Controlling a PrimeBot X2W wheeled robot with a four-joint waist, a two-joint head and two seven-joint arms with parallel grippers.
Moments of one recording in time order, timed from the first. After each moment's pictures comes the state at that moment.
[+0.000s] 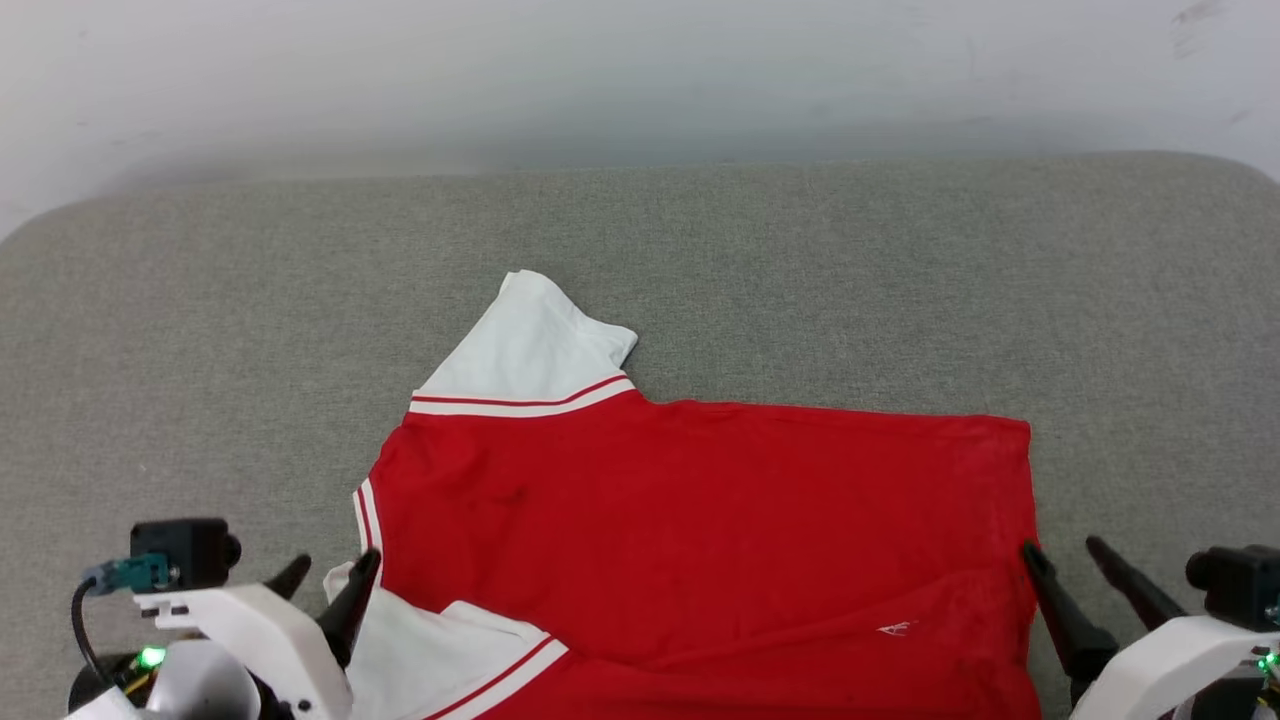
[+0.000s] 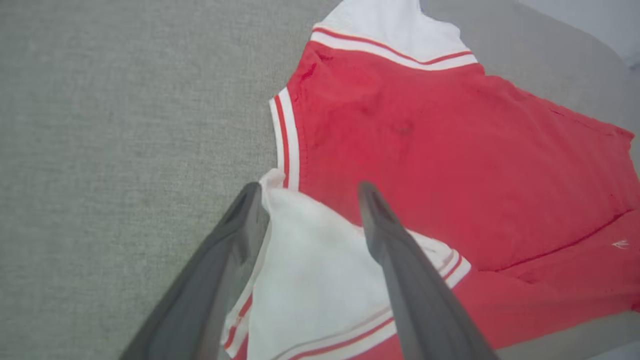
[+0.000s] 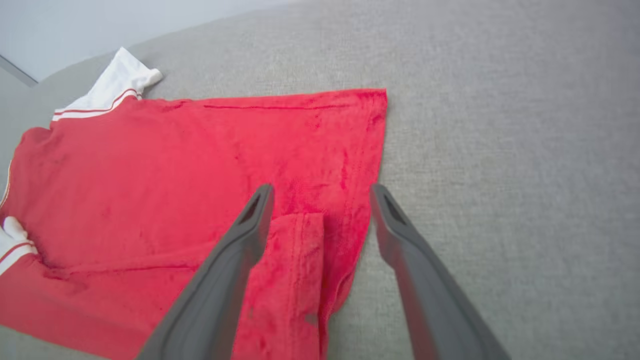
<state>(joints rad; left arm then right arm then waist) 0.00 0.63 -0.35 -0.10 -0.91 0.23 0.26 0.09 -0.23 -0.01 -0.01 0.45 0.13 0.23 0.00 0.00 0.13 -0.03</state>
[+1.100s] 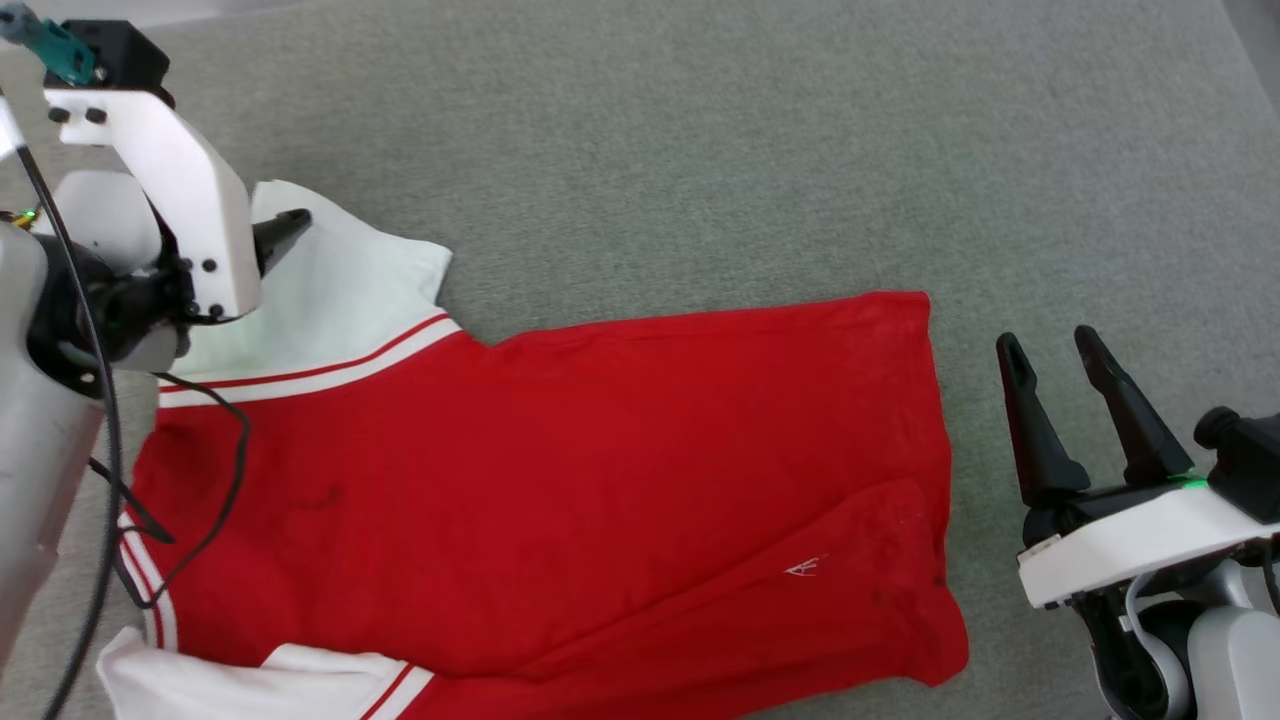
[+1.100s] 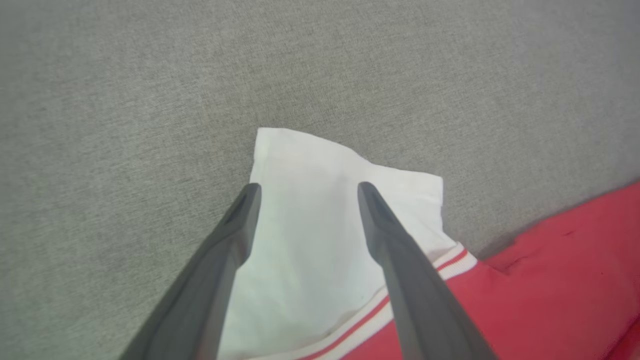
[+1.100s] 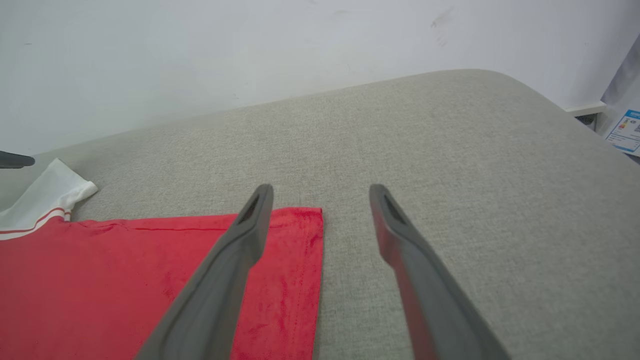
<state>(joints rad) -0.87 0.64 -0.47 0.33 -0.89 0.07 0.78 -0.12 -0.10 -0.01 -0.10 0.34 0.13 0.04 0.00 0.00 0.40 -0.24</state>
